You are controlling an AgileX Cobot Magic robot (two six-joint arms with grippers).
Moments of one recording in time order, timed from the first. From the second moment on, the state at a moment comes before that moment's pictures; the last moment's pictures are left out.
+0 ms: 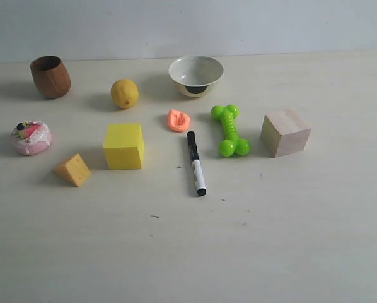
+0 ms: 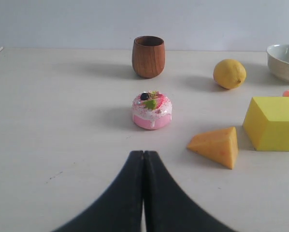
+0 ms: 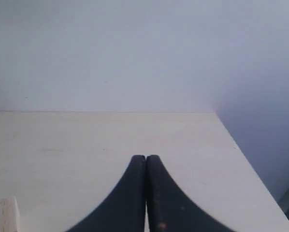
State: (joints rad) left arm -0.03 0.00 0.00 -0.02 0.37 0.01; right arm -0.14 0.75 -0.60 -0.21 0.23 0.07
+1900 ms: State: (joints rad) left arm -0.03 0.00 0.00 -0.02 0.37 0.01; right arm -0.08 0.01 0.00 0.14 0.33 -0.09
